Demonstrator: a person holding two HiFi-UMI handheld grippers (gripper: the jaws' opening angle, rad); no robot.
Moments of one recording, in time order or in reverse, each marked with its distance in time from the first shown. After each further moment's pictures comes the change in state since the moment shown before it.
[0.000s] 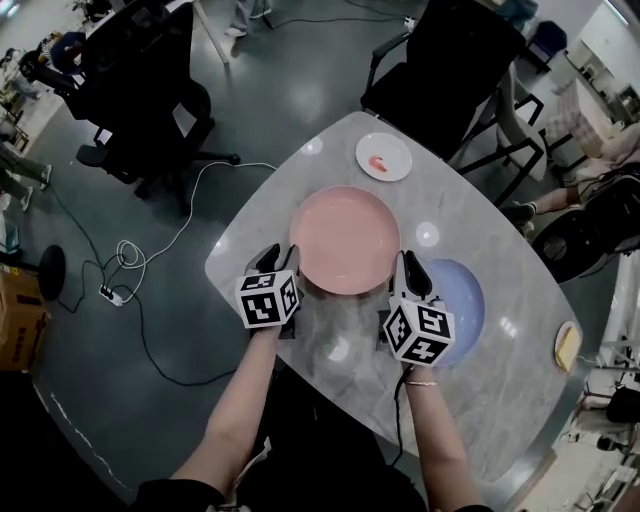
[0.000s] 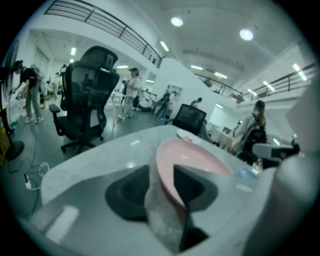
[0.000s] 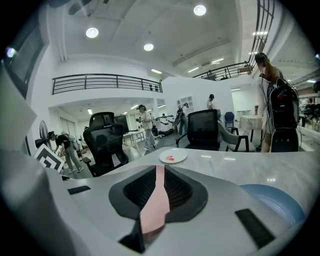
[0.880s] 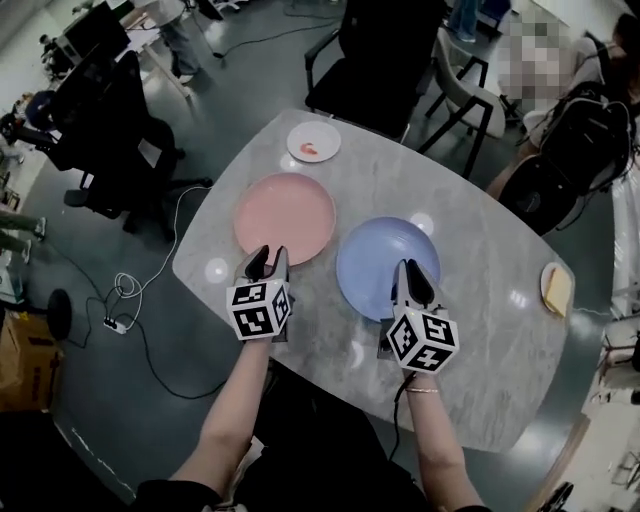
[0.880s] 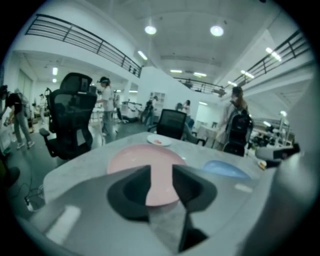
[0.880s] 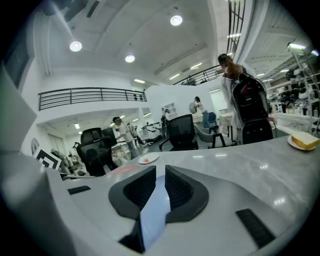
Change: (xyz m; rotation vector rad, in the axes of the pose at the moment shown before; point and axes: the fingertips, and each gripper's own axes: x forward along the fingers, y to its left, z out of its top) left arm -0.047 -0.147 -0.021 0.214 -0.089 -0.057; right arm -0.142 -0.131 -0.022 0.164 -0.087 -0.113
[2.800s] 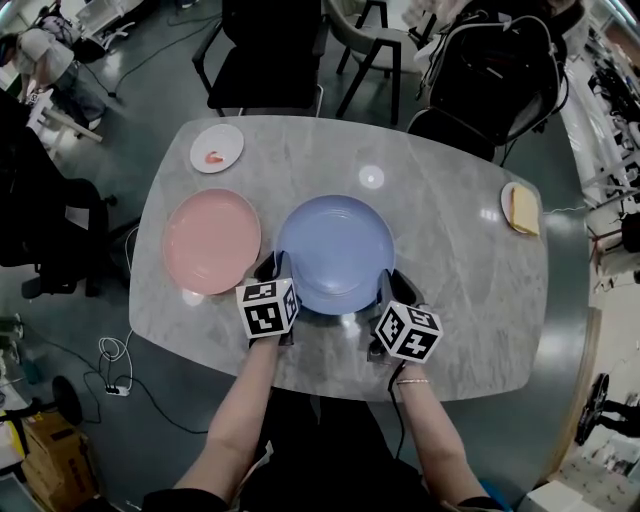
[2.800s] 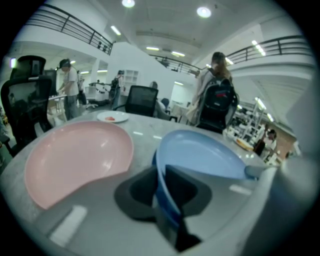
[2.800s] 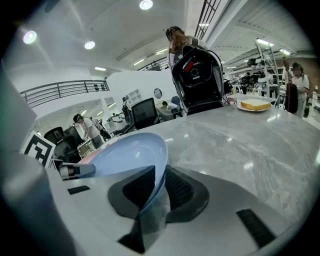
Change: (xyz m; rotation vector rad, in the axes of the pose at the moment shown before) left arm 0.073 -0.122 -0.056 0.149 0.233 -0.280; right arm -0.040 -0.100 -0.099 0.244 0.171 -0.338
